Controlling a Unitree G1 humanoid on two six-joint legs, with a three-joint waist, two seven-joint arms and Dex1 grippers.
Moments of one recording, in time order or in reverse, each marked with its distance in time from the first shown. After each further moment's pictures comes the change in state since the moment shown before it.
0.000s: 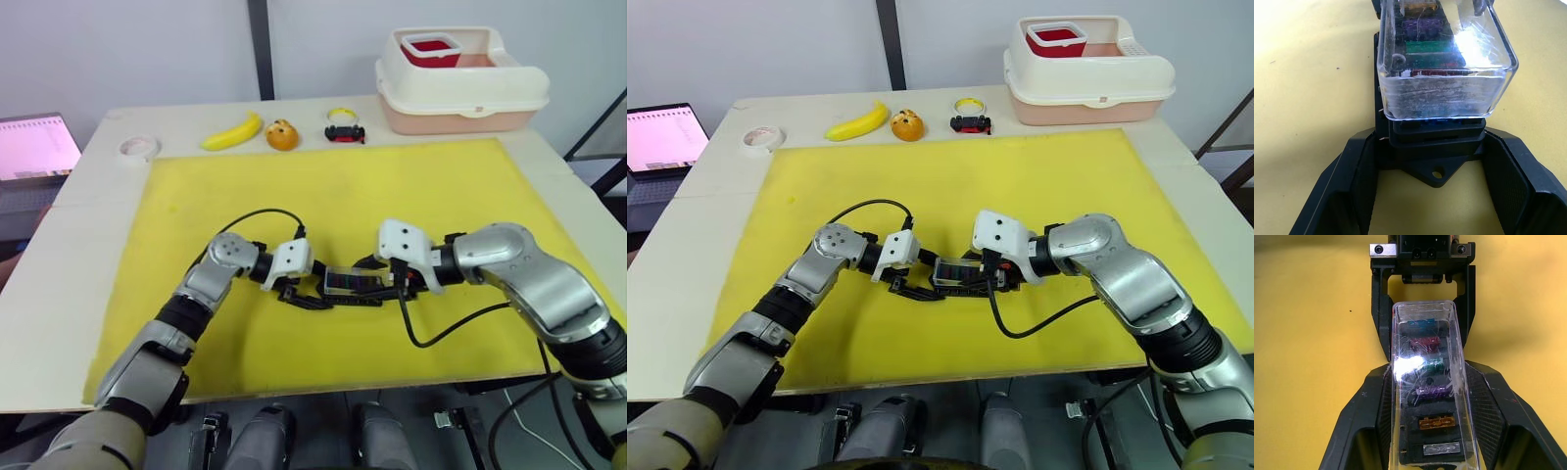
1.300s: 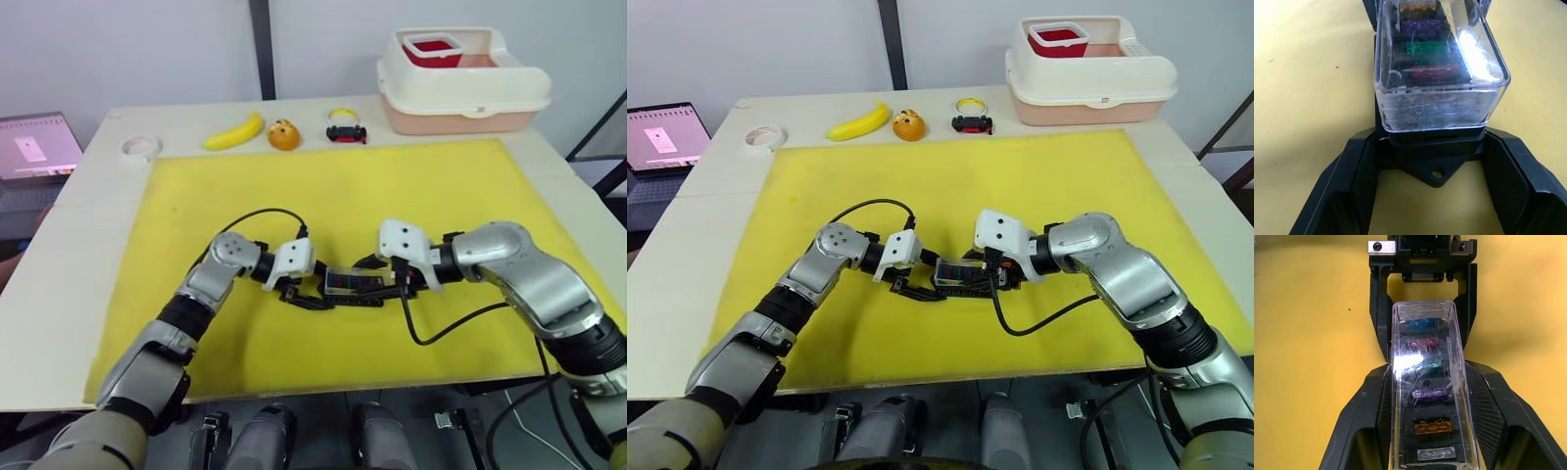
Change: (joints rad) left arm 0.000 -0.008 0.003 -0.014 0.016 0.020 -0.002; right arm -0.021 0.009 0.020 0.066 -0.015 -0.029 0.042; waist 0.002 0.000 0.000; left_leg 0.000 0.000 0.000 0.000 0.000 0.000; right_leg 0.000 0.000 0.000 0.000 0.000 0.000
